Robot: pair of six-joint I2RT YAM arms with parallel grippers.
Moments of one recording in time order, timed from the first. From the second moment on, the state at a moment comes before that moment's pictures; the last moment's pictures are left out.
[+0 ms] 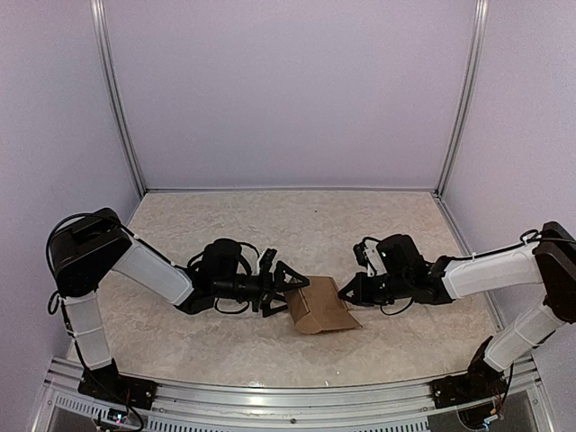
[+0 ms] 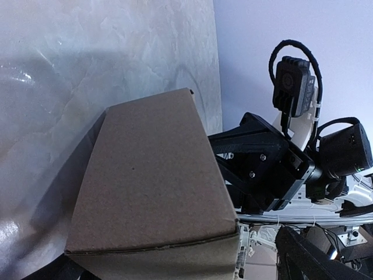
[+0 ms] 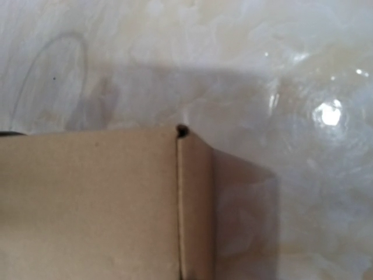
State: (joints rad) left arm -0.84 1.90 0.76 0.79 0.57 -1.23; right arm 0.77 1.48 0.61 0.15 -0.23 0.71
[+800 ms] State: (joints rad) left arm -0.84 1.91 0.75 0.79 0.57 -1.24; right arm 0.81 1.49 0.63 0.16 -0.13 0.72
